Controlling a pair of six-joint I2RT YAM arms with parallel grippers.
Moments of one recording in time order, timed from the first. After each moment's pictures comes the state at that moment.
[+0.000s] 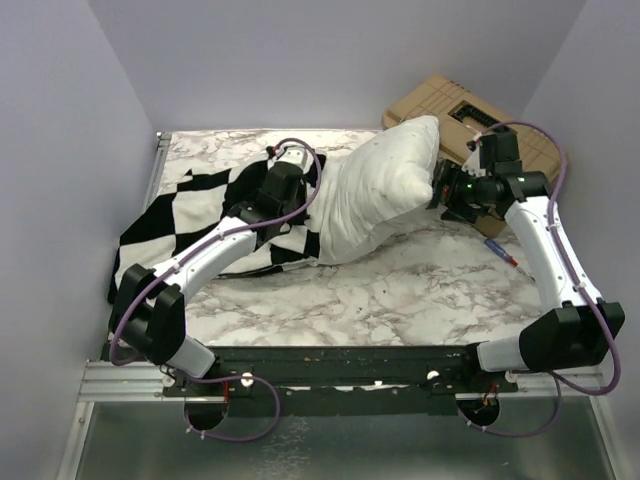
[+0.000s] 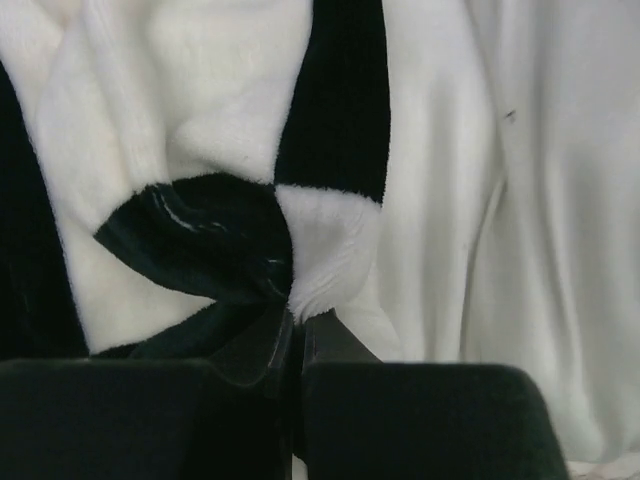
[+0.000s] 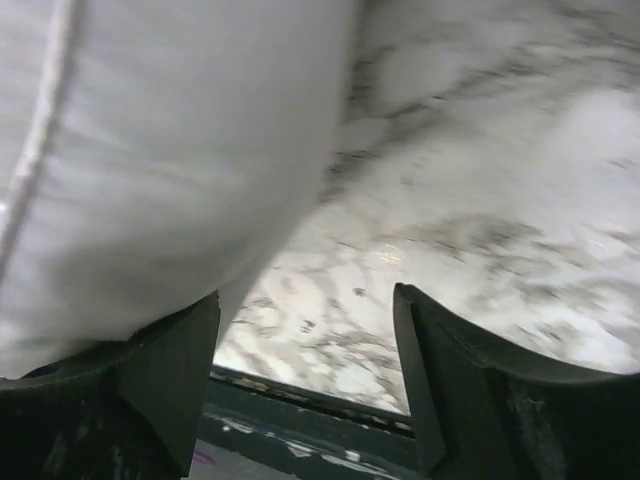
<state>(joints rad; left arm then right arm) -0.57 1.50 1.19 -0.23 -0.18 -0.35 0.12 1.40 1.40 -0.86 -0.34 0.46</state>
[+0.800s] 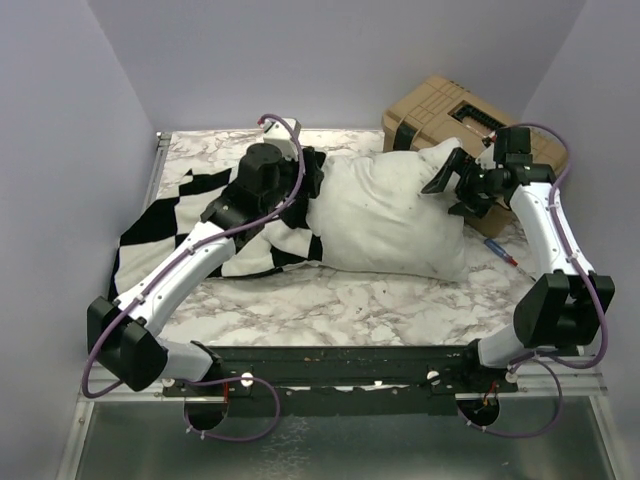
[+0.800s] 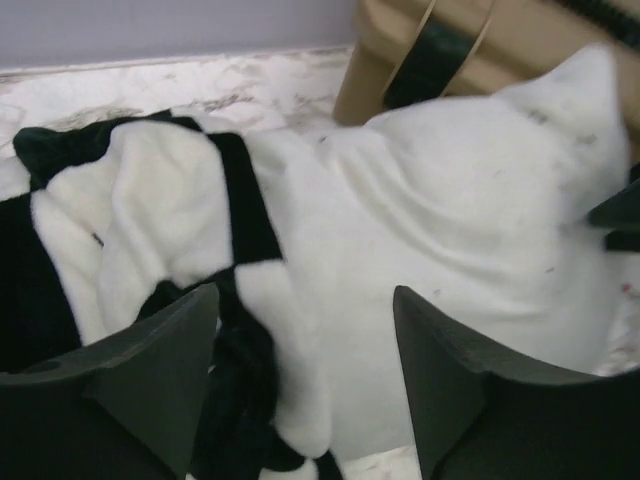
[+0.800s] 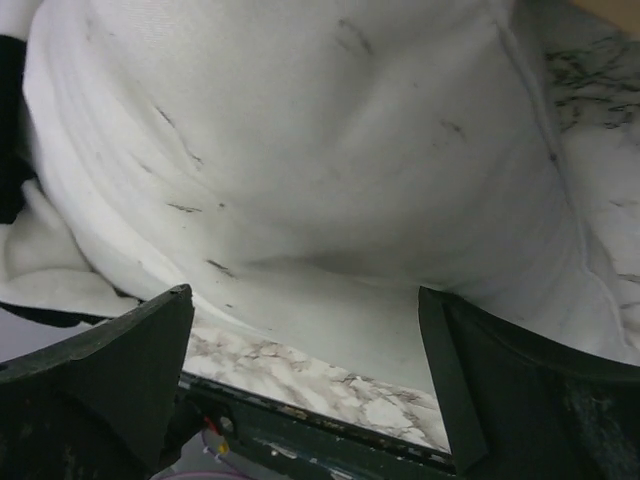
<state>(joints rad) -0.58 1.34 1.21 -0.17 -0.11 -0.29 -0.06 1.52 1.41 -0.82 -0.45 0.50</state>
